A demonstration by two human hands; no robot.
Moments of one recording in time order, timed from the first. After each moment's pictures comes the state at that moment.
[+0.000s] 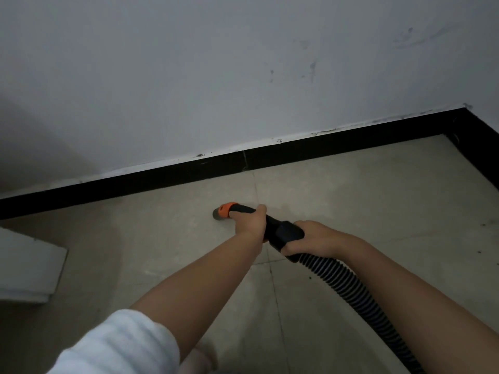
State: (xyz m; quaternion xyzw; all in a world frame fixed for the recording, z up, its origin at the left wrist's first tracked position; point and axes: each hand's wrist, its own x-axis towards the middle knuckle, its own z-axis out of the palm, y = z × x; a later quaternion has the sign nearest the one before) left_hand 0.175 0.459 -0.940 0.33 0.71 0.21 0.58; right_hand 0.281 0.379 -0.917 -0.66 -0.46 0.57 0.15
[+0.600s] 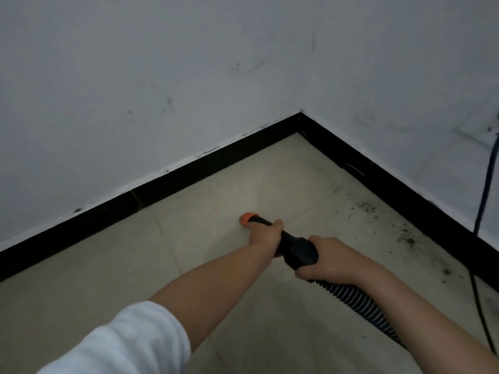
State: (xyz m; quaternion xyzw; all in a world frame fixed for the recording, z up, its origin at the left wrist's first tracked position) left_hand 0.314 0.338 -0.915 0.51 0.54 -0.04 0.67; right_hand 0.357 0.214 -0.873 -0.85 -0.32 0.41 0.14
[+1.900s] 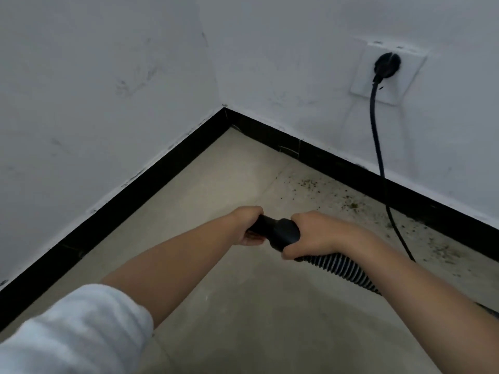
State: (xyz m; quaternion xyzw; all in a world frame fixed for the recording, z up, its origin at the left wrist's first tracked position) left_hand 0.401 0.274 -0.890 0.64 0.46 -0.23 0.57; right_hand 0.430 0.132 -0.859 -0.86 -0.29 0.40 0.15
